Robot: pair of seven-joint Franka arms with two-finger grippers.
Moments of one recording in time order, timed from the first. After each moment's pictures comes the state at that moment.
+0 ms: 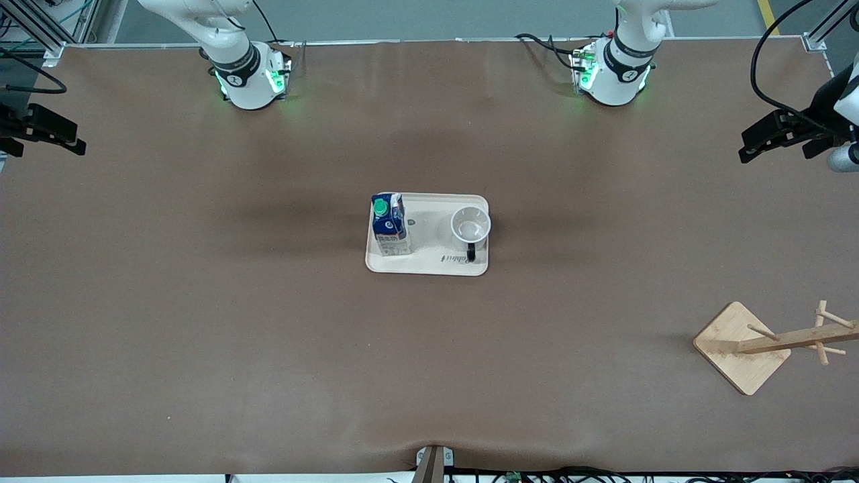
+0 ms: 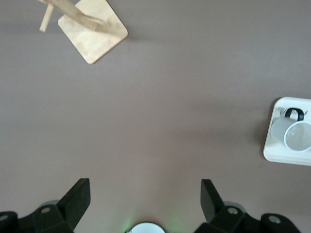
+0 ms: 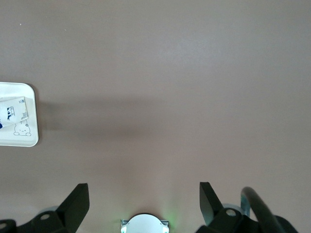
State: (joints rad) left arm -0.02 -0.02 -0.04 -1.50 0.01 1.42 -0.10; right arm -0.05 0.00 -0.01 -1.46 -0.01 1.35 -0.08
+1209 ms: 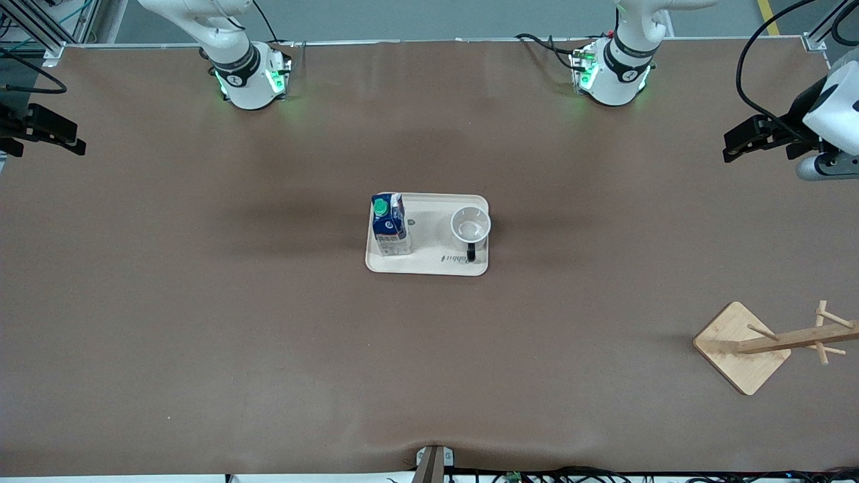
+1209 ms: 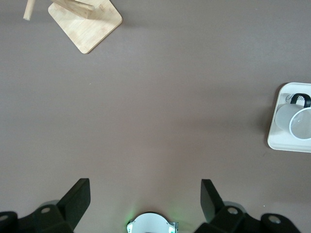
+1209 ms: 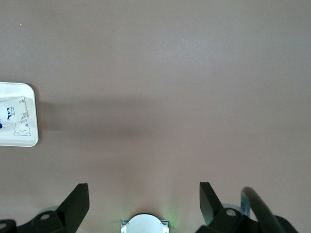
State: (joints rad) left arm -0.03 0.01 -0.06 -1.50 0.03 1.39 -0.10; right arm -0.05 0.00 -0.01 -1.46 -0.01 1.35 -0.08
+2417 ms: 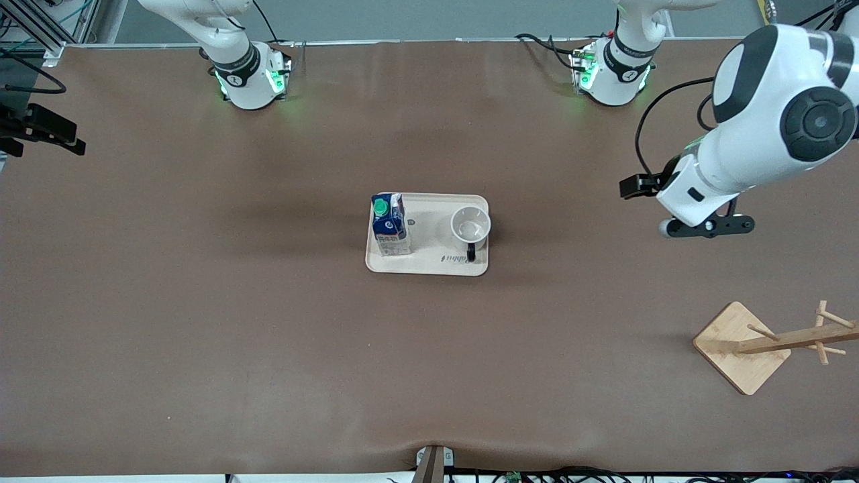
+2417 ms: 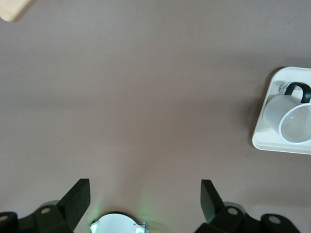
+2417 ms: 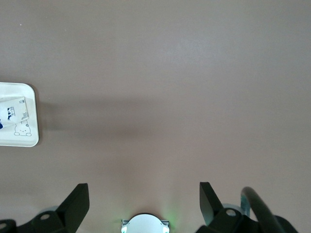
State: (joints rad) left arm -0.03 0.13 -0.23 -1.70 -0.03 1.57 -0.30; right arm -0.05 0.00 -0.01 -1.46 0.00 1.35 -0.08
